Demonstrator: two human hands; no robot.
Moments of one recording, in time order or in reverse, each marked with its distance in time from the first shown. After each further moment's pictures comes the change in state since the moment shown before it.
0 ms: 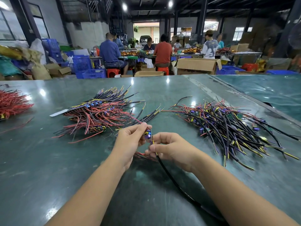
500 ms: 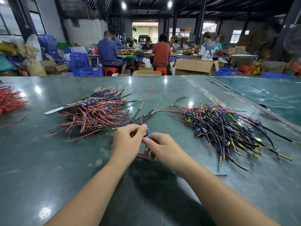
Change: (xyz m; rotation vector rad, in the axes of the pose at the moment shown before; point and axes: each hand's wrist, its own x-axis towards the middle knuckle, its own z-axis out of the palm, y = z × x) left_hand 0.006 -0.010 -0.003 0.459 0.123 0.325; right_hand -0.002 -0.002 0.017 -0.633 0.170 -0.129
